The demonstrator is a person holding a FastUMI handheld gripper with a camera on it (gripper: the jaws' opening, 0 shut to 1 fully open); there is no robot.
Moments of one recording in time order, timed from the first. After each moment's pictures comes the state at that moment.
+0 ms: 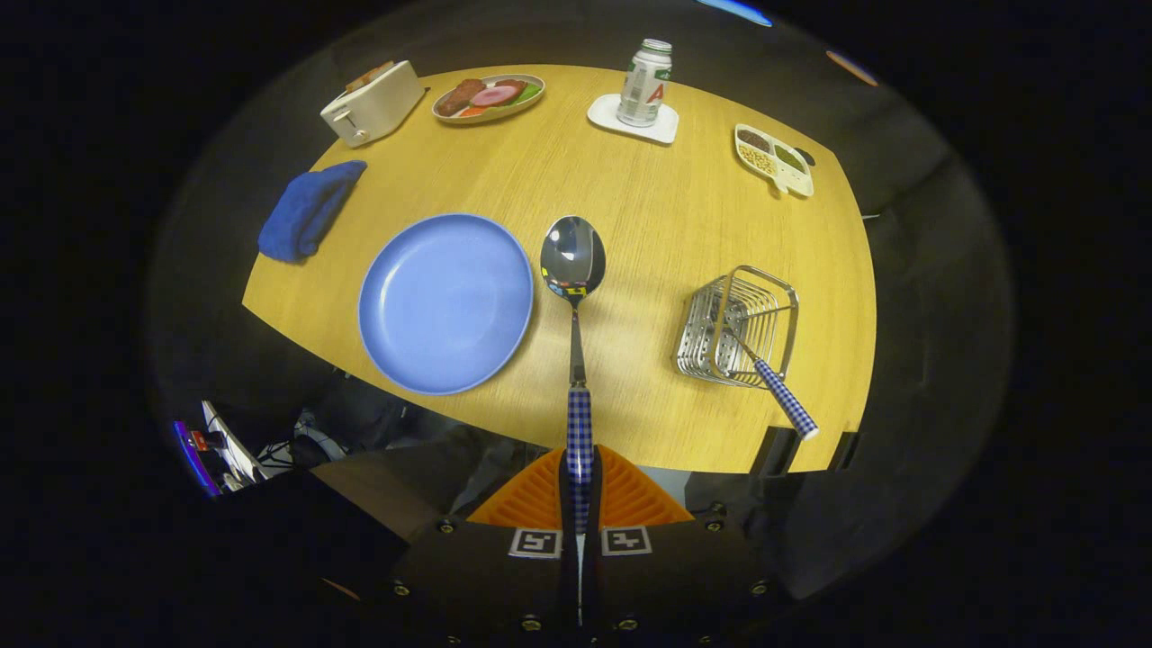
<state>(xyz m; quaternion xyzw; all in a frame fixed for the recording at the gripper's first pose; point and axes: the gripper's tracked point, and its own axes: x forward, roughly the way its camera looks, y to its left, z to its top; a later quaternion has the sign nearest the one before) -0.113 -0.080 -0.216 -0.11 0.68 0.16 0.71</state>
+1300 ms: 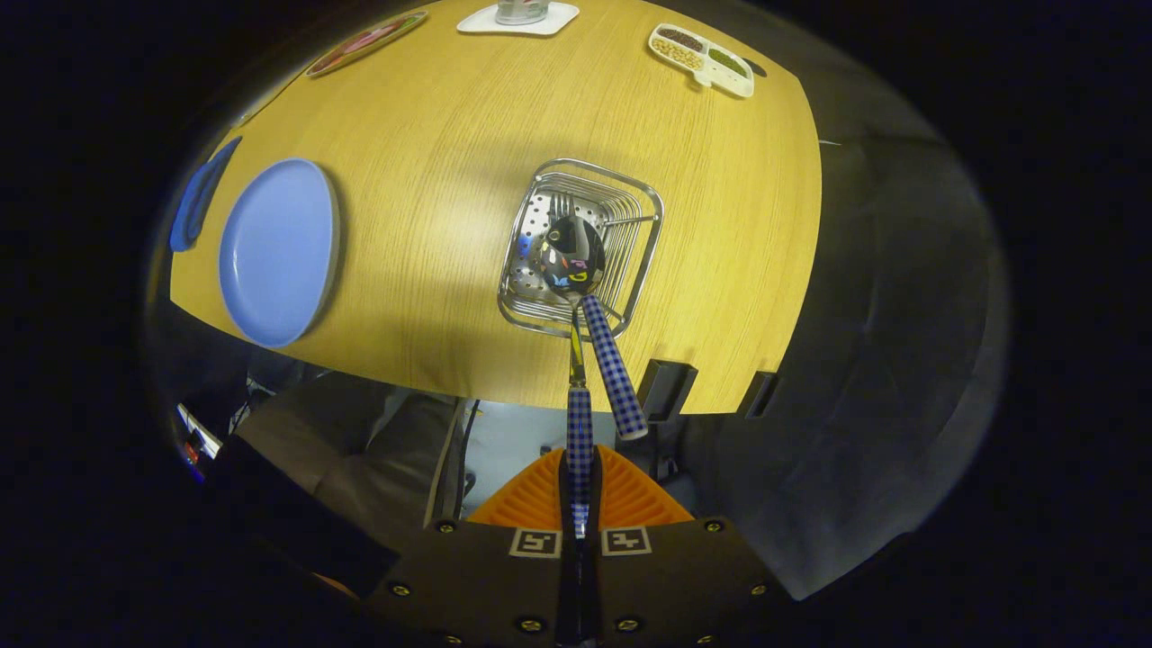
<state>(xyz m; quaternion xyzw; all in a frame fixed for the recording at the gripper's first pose) -0.088 -0.198 -0.237 -0.21 0.81 0.05 0.54</state>
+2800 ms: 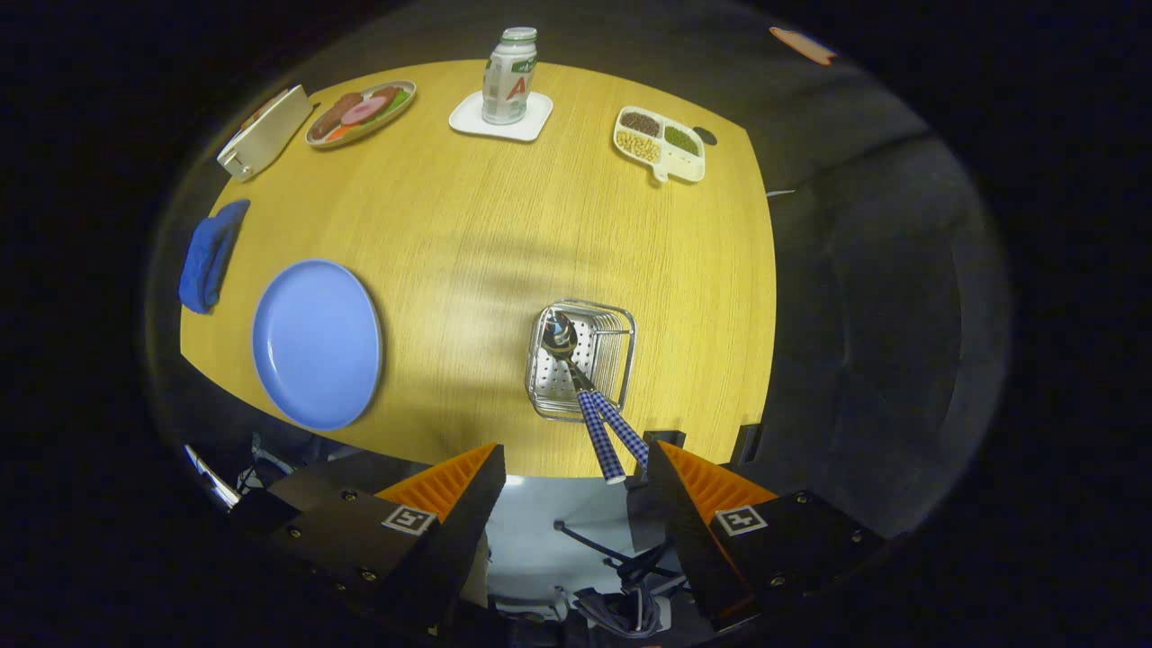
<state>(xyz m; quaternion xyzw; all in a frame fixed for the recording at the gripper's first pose) -0.033 -0.151 -0.199 -0.15 0.68 0.04 0.72</state>
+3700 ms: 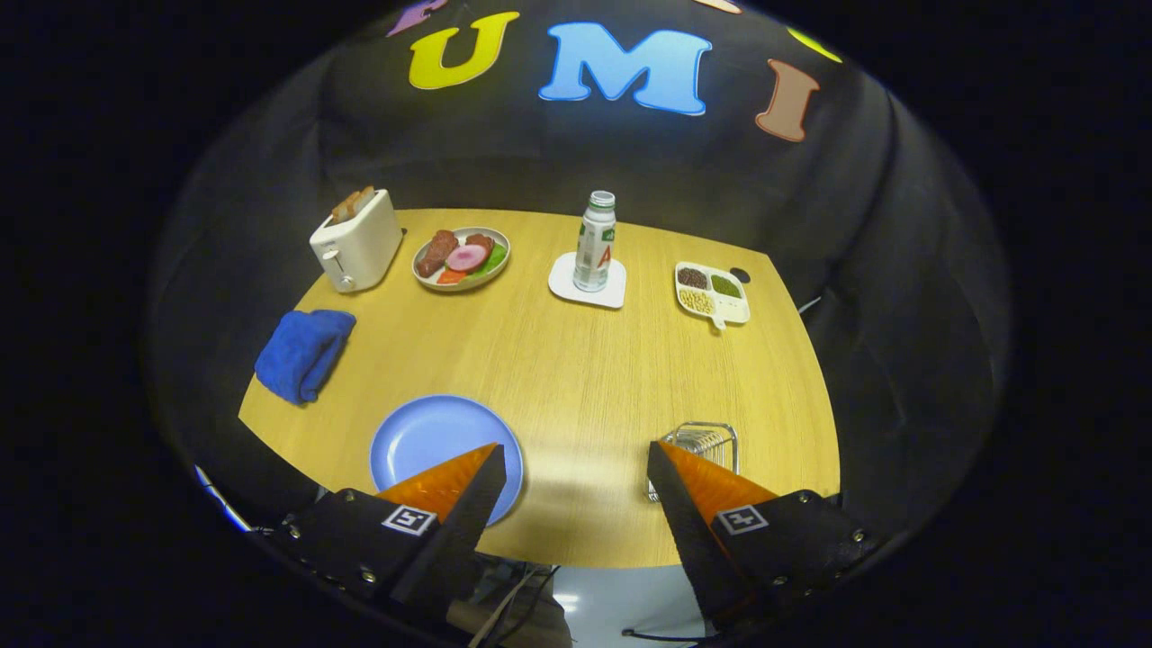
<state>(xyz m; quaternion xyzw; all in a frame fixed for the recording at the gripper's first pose) -0.013 -0.032 -0.154 -0.07 0.44 0.12 0.89</state>
